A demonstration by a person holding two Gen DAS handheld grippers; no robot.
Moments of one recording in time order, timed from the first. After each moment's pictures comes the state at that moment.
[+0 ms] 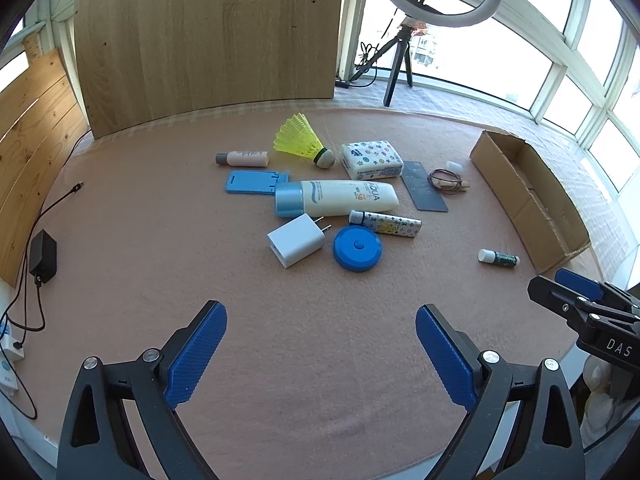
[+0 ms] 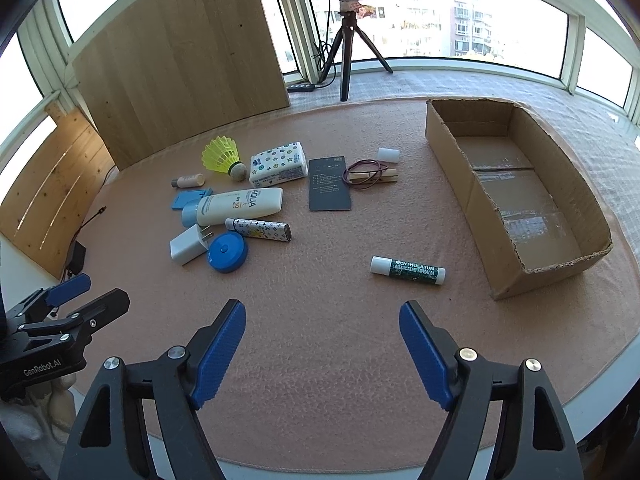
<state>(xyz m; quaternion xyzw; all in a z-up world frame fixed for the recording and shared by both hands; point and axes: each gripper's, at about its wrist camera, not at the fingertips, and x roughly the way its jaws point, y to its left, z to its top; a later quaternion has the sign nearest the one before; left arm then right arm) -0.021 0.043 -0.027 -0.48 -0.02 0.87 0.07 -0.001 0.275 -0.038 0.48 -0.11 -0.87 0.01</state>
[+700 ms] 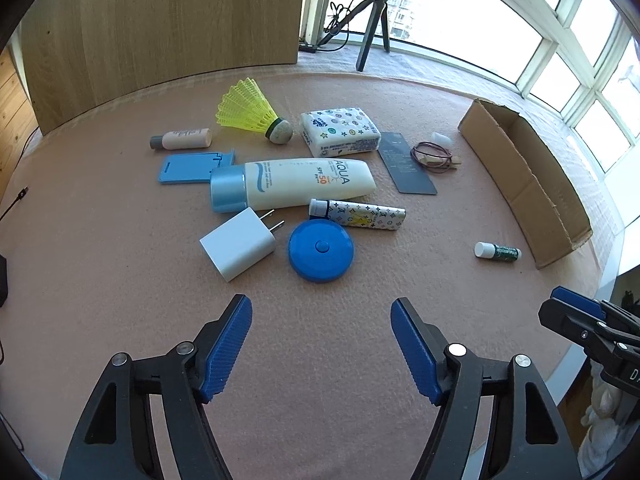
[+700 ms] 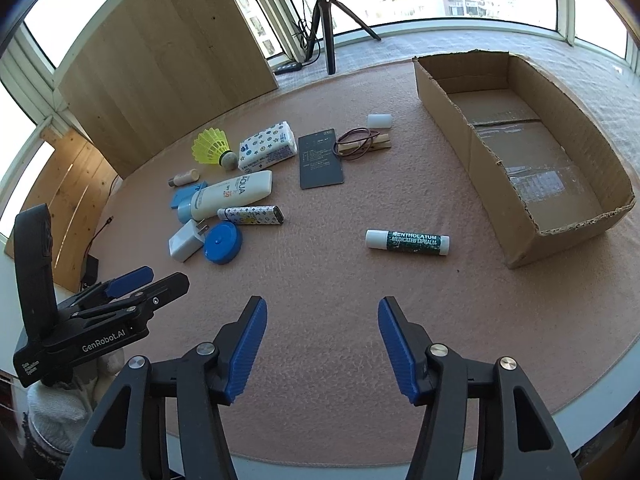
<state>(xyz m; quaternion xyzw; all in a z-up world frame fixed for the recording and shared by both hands) -0.074 0.076 -0.073 -0.52 -0.02 0.84 0.12 -0.004 0.299 -0.060 0.50 -0.17 -0.85 0.03</state>
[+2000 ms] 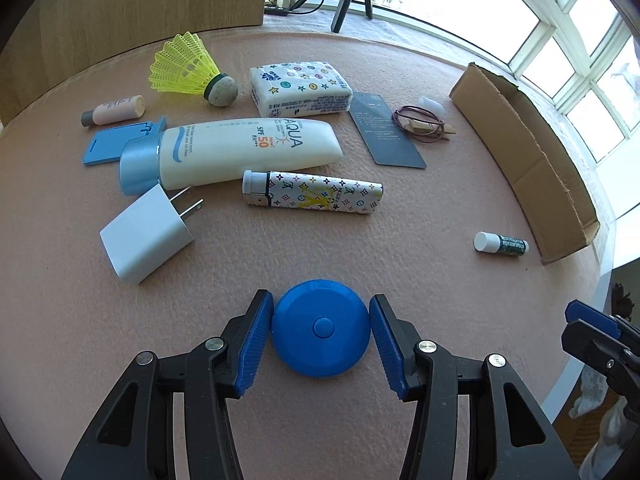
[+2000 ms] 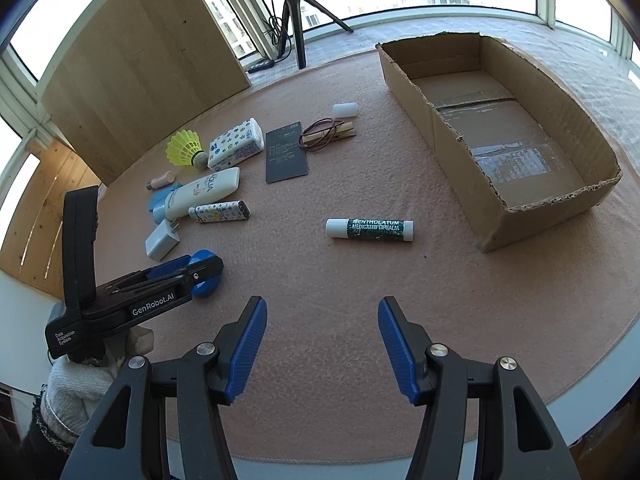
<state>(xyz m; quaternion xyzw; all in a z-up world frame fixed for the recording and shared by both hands) -0.095 0.122 -0.125 -0.55 -0.03 0.82 0.15 0.002 0.320 -0.073 0.51 -0.19 -0.84 0.00</state>
